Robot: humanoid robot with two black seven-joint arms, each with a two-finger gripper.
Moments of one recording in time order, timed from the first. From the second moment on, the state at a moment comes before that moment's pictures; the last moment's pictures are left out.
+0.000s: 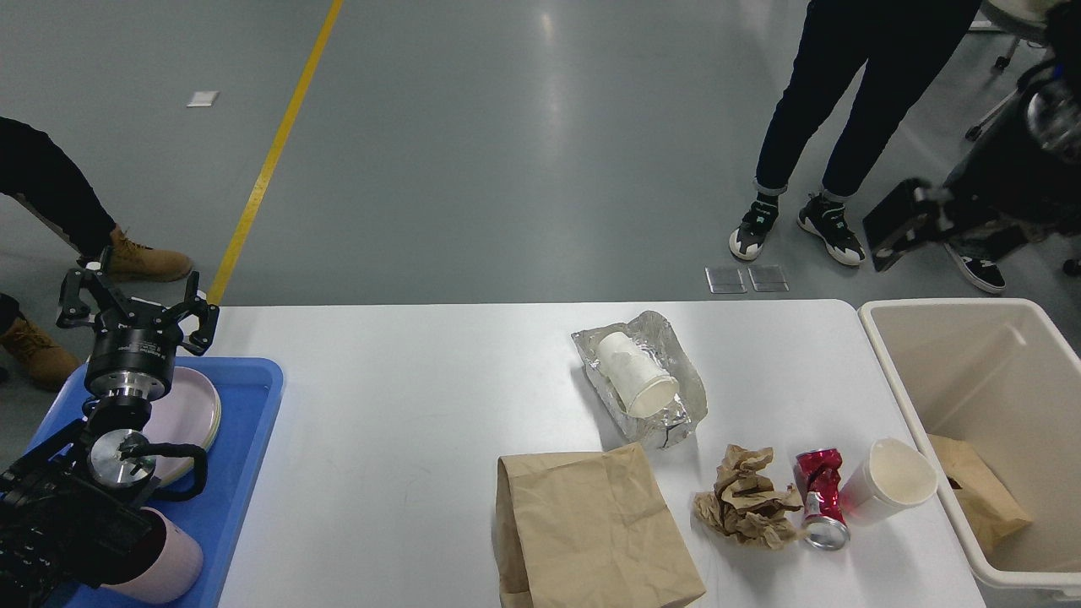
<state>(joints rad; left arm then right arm) -0.63 0.29 -0.84 -0.28 -0.28 -0.60 -0.48 2.46 -0.44 -1.38 1.49 -0.32 0.72 -0.07</state>
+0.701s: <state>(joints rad) -0.63 0.29 -0.84 -0.28 -0.28 -0.60 -0.48 1.96 -0.37 -1.05 1.67 -0.32 0.43 -0.07</state>
